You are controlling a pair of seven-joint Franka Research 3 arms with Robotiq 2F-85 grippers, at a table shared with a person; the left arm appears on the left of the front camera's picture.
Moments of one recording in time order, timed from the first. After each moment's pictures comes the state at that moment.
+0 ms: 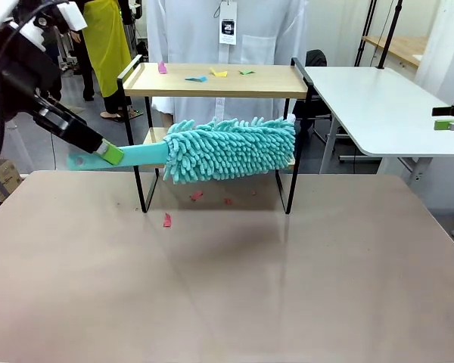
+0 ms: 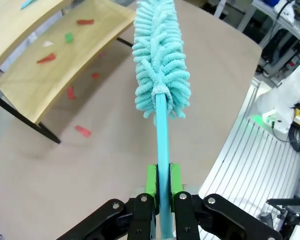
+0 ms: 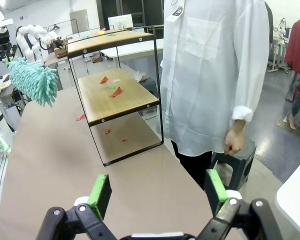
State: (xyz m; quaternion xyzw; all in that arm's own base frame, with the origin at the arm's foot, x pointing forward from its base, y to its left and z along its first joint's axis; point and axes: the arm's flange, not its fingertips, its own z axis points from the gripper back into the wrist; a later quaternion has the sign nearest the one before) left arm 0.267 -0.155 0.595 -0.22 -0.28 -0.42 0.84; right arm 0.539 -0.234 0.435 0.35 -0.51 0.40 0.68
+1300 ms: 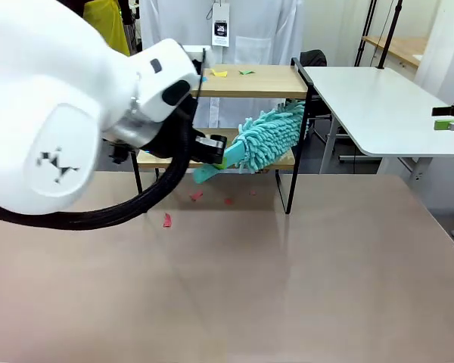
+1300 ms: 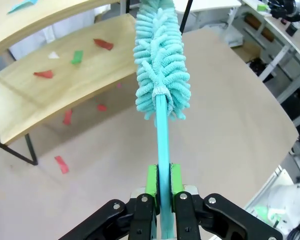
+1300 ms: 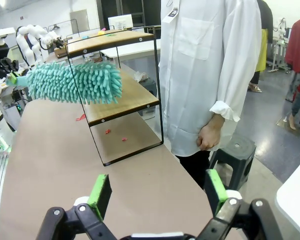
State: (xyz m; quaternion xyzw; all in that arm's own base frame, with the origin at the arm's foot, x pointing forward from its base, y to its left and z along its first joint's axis) left arm 0.285 -0.323 0.537 -0.19 -0.36 -0.23 0.88; right arm 0.539 -0.234 0.435 0.35 -0.51 0.40 0.68
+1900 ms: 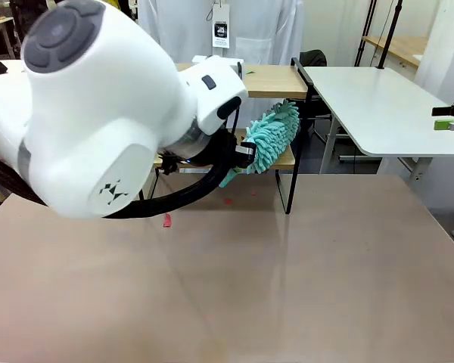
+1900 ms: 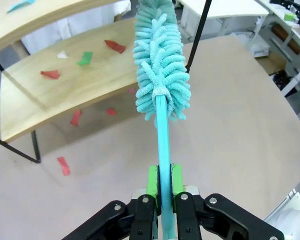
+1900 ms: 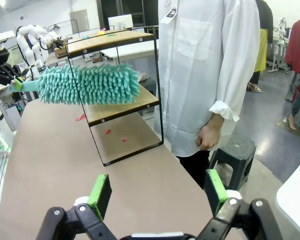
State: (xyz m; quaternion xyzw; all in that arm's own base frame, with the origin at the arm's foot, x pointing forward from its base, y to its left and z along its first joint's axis) left arm 0.289 -0.370 0.519 -0.15 -0.37 -0.17 0.90; right arm 0.539 -0.234 0.435 0.35 -0.51 0.40 0.68
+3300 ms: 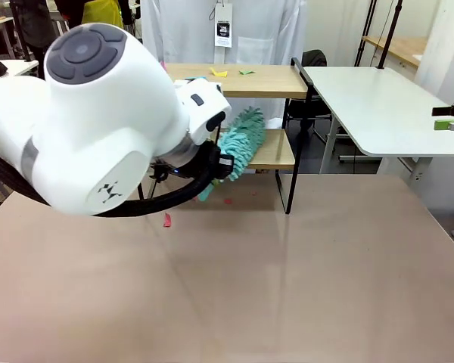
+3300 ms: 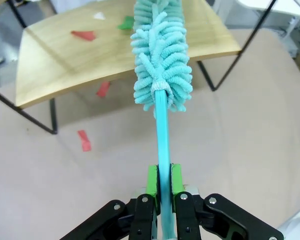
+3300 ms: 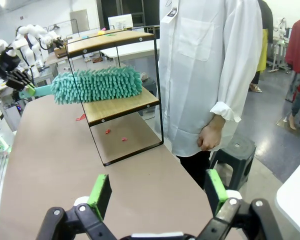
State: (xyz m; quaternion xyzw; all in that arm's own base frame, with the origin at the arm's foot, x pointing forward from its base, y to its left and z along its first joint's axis) left arm 0.316 -0.340 0.491 -0.10 -0.34 -0.11 0.93; right arm 0.539 -0.234 0.435 0.35 -0.51 0.40 0.68
